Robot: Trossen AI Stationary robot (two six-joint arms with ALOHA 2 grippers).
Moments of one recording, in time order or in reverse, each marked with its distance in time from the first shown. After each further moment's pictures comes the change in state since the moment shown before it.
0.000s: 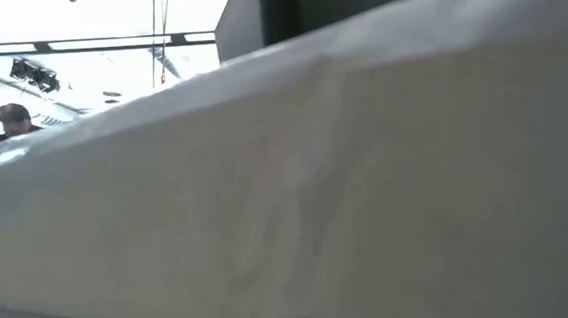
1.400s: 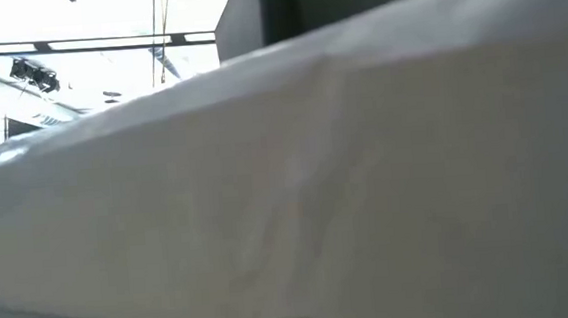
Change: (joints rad) left arm 0.086 0.001 -0.132 0.137 -0.062 -0.069; right arm 0.041 -0.122 0.073 -0.040 -0.153 -0.038
